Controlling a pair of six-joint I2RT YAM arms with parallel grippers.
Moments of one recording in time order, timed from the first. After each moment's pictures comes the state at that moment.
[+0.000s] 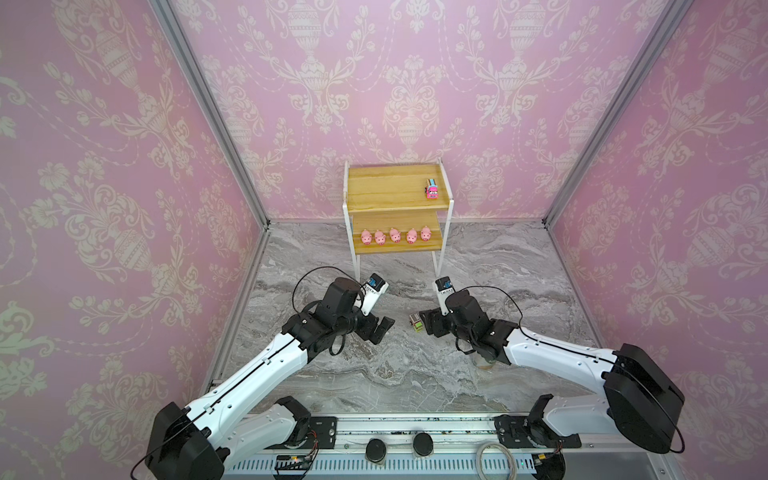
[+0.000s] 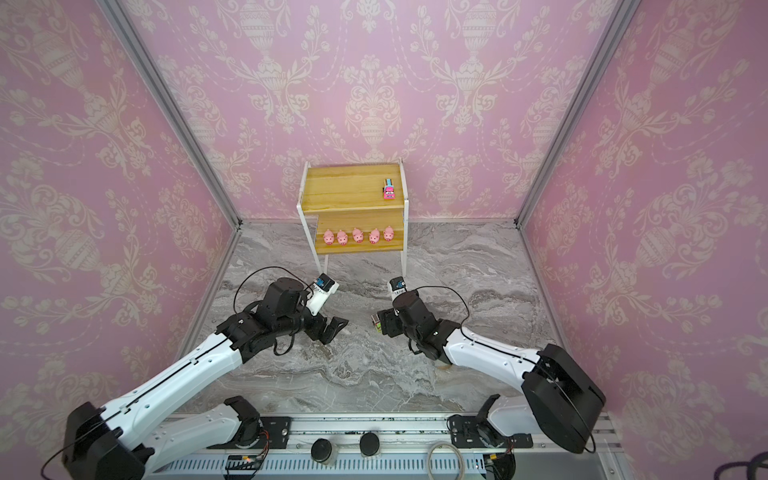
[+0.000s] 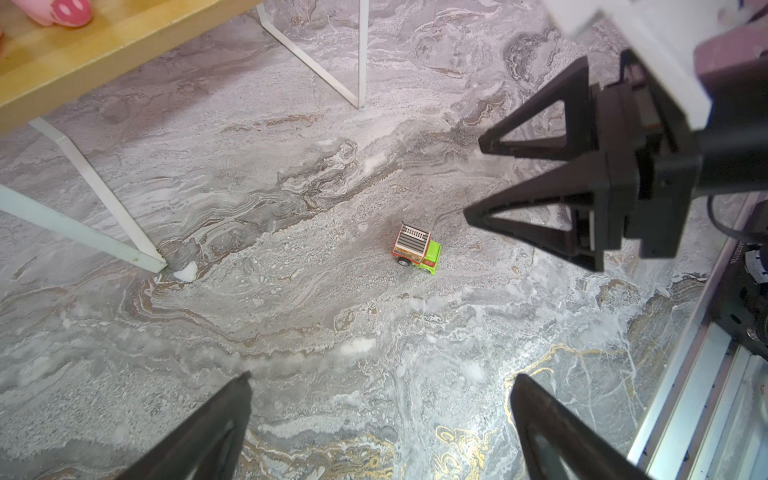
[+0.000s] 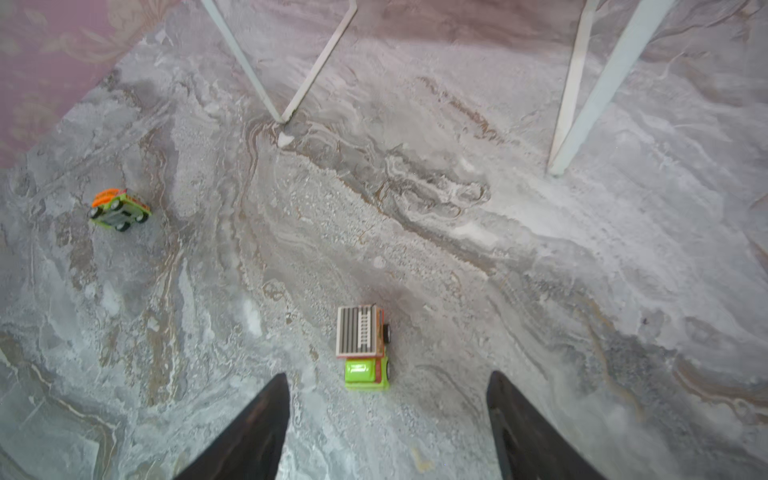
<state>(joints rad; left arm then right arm) -0.60 1.05 0.81 -0.47 0.16 0.02 0.78 1.34 0.67 0.01 0.18 0.36</state>
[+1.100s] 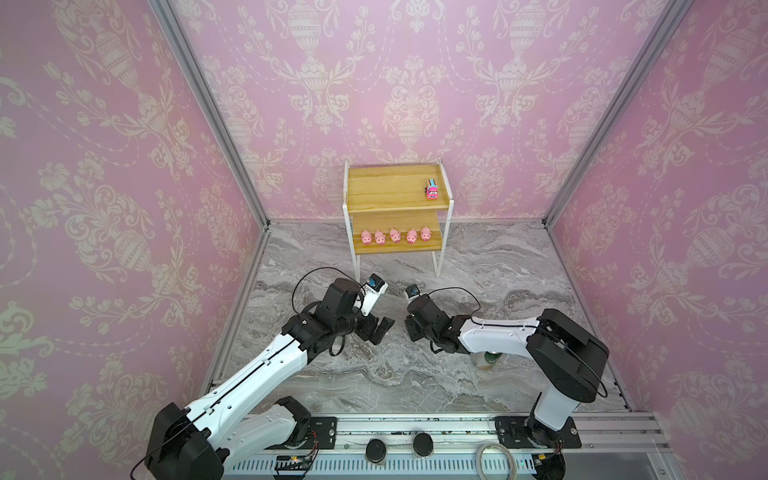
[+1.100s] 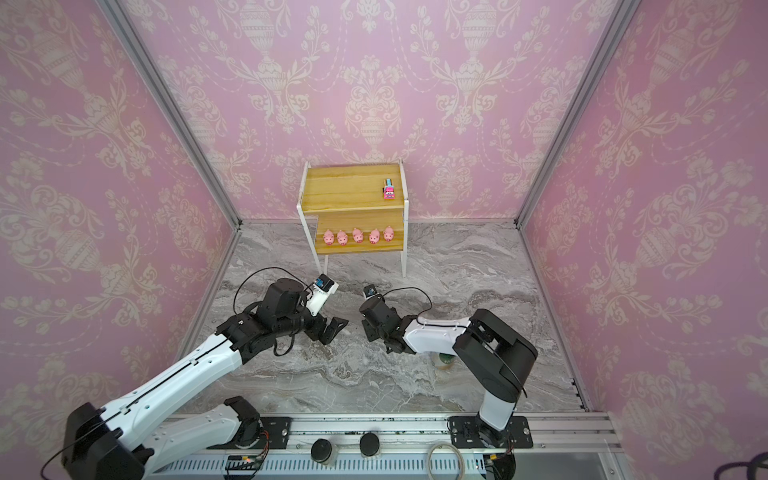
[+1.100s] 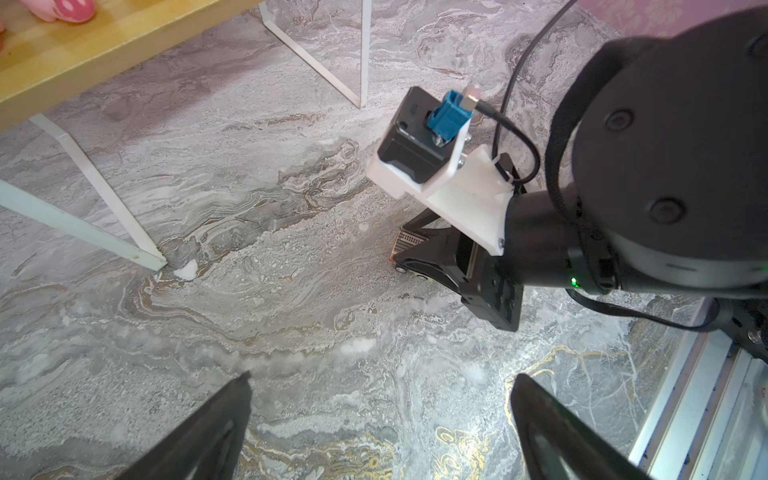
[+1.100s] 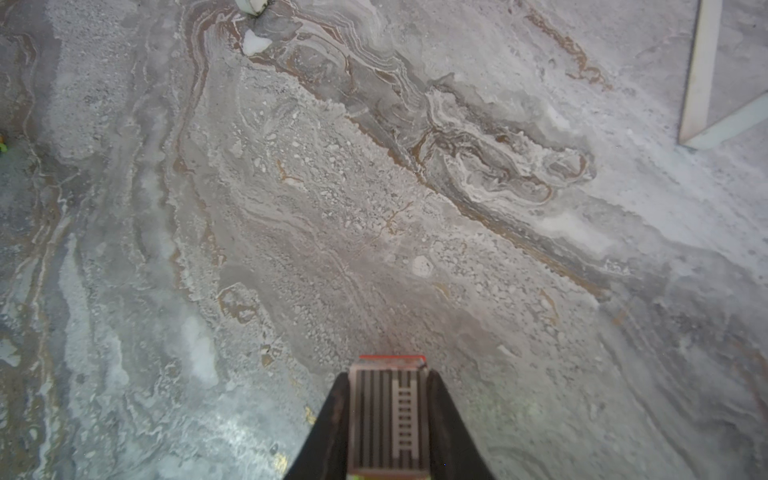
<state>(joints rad) -0.60 1.05 0.80 -0.46 0.16 0.02 0.87 1.74 0.89 0.01 0.29 0.35</state>
